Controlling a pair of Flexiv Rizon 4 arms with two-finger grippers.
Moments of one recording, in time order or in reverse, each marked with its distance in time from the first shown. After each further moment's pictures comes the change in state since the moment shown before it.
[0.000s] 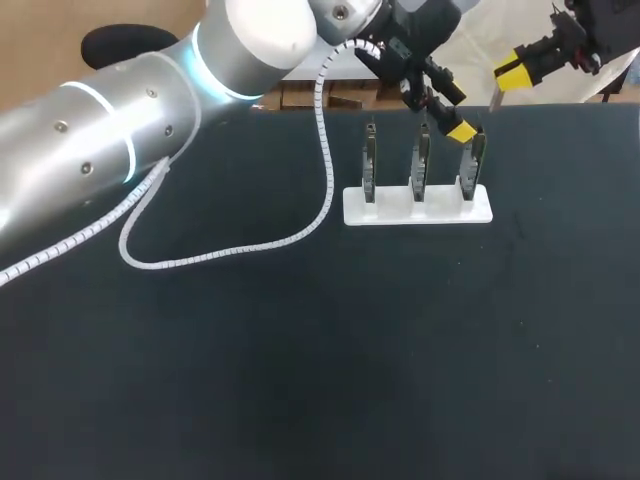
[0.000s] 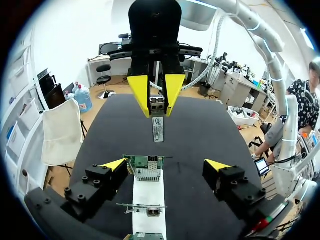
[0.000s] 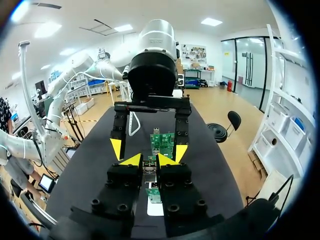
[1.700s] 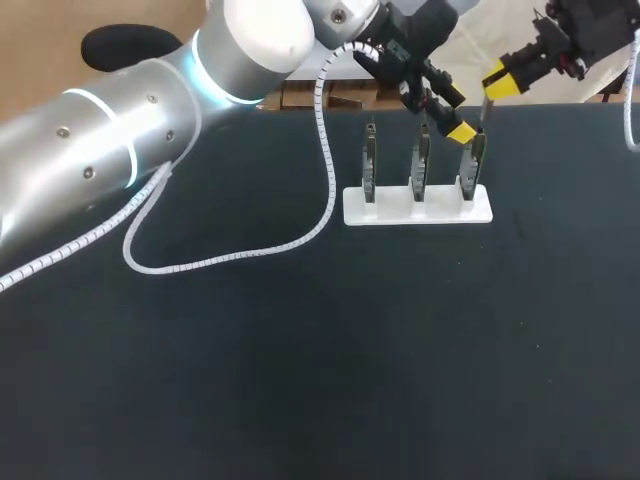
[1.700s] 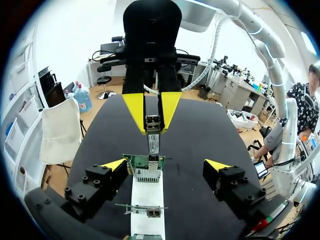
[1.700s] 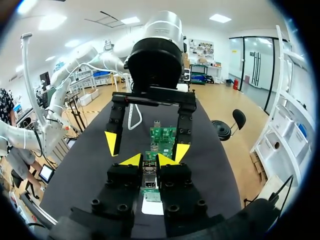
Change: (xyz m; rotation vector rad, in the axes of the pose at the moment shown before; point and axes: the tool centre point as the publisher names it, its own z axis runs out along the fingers) left arm 0.002 0.002 0.002 0.010 -0.022 -0.020; right arm 0.011 -0.008 0.017 -0.042 0.064 -0.047
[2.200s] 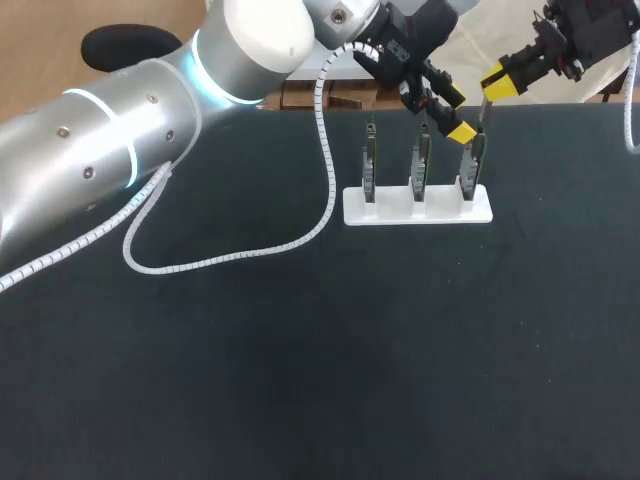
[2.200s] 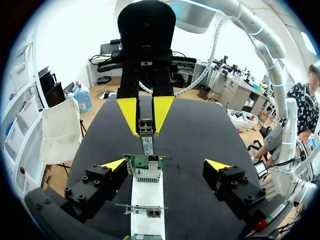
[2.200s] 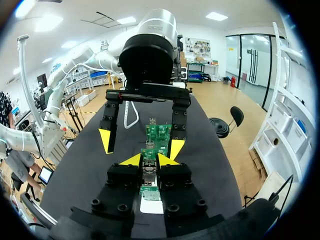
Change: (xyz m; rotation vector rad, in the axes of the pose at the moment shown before) left arm 0.000 0.000 0.000 0.000 0.000 0.000; right arm 0.007 -0.006 0.002 0.018 0.008 0.024
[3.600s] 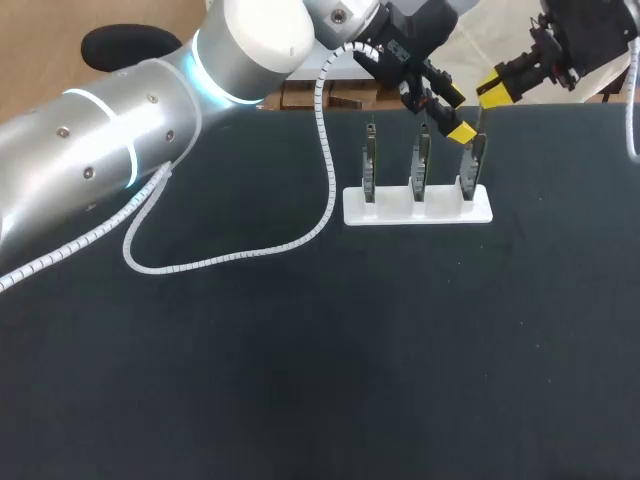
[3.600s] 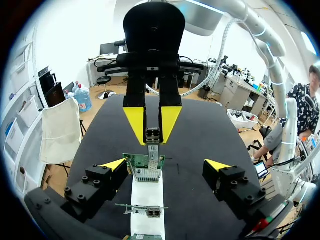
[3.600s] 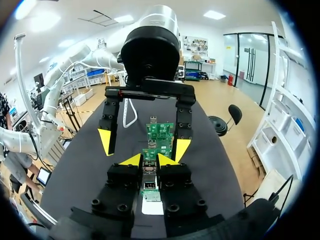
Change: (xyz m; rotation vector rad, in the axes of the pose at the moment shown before) left arm 0.000 0.000 0.000 0.000 0.000 0.000; right arm 0.000 0.005 0.008 0.034 0.010 0.005
